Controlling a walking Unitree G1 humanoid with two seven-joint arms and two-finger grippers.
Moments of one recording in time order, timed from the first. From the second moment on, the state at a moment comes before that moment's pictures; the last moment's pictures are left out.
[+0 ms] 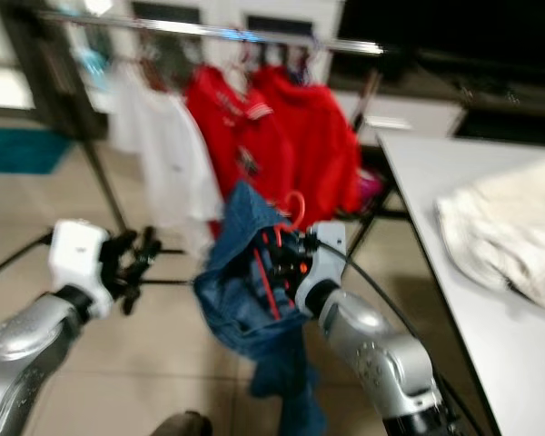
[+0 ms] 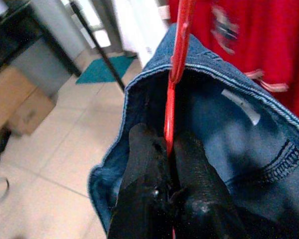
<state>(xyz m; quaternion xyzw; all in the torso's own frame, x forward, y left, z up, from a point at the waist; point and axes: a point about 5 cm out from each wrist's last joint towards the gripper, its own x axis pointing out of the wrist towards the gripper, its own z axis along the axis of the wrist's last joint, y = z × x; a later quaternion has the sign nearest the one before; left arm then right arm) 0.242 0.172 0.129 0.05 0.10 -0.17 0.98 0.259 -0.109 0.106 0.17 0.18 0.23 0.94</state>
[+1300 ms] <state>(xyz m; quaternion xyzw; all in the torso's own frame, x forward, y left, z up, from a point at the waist) 0.232 0.088 0.127 -0.05 0.16 -0.66 0.73 0.277 -0.106 0.130 0.15 0.14 0.20 0.96</state>
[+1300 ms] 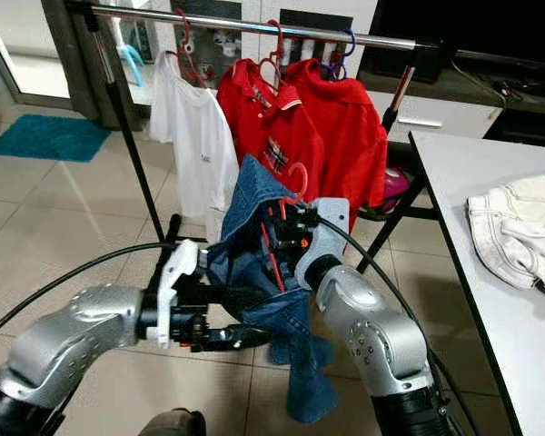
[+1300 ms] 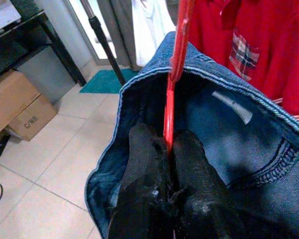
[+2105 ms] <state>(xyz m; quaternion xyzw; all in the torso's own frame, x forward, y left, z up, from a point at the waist) 0.255 0.072 0.101 0.06 0.08 -0.64 0.76 0.273 -0.101 0.141 0.17 0.15 0.23 0.95</state>
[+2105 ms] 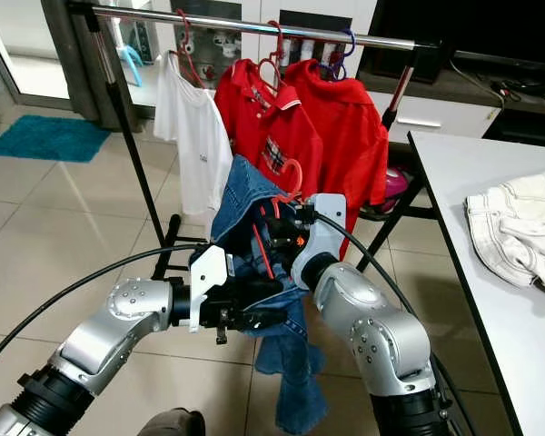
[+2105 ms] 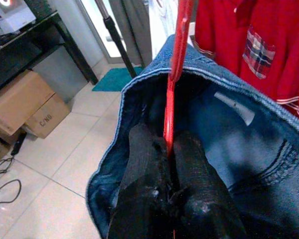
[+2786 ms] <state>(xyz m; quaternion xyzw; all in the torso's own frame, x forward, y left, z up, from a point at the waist) 0.259 0.080 0.120 -0.08 0.04 -0.62 0.78 0.273 -0.104 0.140 0.17 0.15 0.22 0.95</state>
